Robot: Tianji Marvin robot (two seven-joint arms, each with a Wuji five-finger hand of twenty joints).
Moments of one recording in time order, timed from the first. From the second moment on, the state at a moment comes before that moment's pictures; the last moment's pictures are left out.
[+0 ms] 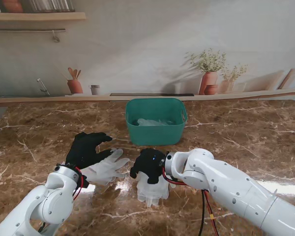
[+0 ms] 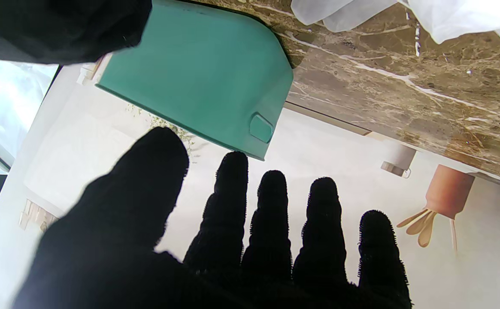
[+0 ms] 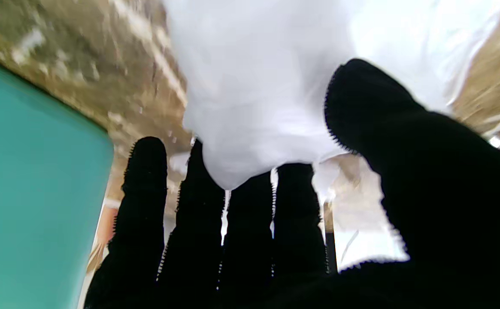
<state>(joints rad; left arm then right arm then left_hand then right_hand) 1.74 -1.11 -1.28 -1.78 0.78 0.03 0.14 -1.04 -1.01 0.53 -1.40 -1.04 -0.41 0.06 0.68 -0.32 0.52 -0.11 0.62 0.03 0.30 0.22 0.55 0.03 0.26 0.23 0.39 0.11 0.22 0.45 -0.06 0.15 0.53 0.59 0.47 -0.93 1.15 -0.13 0.72 -0.16 0.46 0.63 0.90 -0.13 0.37 0.48 0.82 -0.08 0.32 0.45 0.46 0.04 0.87 0.66</state>
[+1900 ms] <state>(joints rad) 1.71 -1.11 -1.24 -1.78 0.76 0.02 0.12 -1.23 -1.09 0.69 -1.09 -0.96 -0.37 -0.51 0.68 -0.31 0.50 -0.11 0.62 0.03 0.30 0.22 0.55 0.03 0.26 0.23 0.39 0.11 0.22 0.44 -0.06 0.15 0.48 0.59 0.65 -1.03 1.13 -0.40 1.01 -0.33 0.95 0.61 1.27 -0.08 0.39 0.56 1.20 -0.04 0.65 0.53 0.92 0.07 1.32 0.58</state>
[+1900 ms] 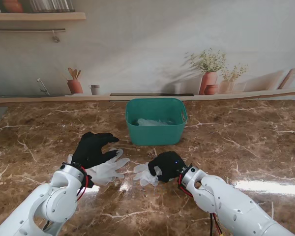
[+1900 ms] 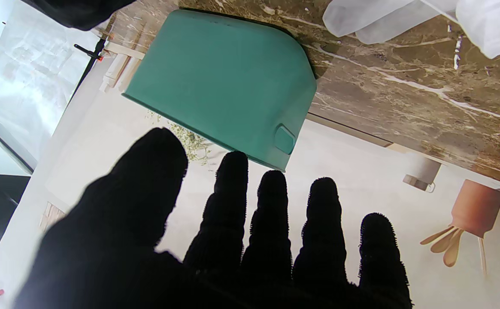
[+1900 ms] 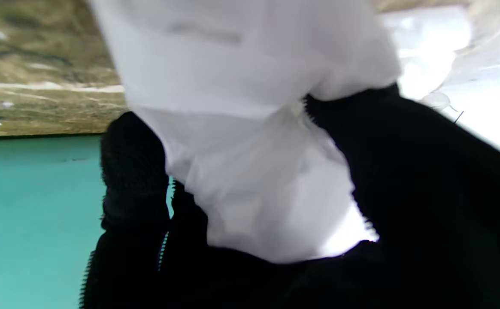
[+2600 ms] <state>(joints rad) 1.72 -1.11 -1.24 -1.77 0.76 0.01 0.13 -1.34 -1.09 1.06 -1.47 -1.06 -0.38 -0.41 0.69 -0.30 0.47 -0.11 0.62 0.03 0.30 0.22 0.55 0.03 0.26 0.23 0.39 0.11 0.21 0.44 -0.06 0.15 0.46 0.60 0.74 -1.05 1.12 -0.36 1.06 -0.31 0.96 0.54 1.30 -0.07 0.45 0.61 1.24 -0.03 0.80 0.58 0.99 0.07 1.36 0.58</state>
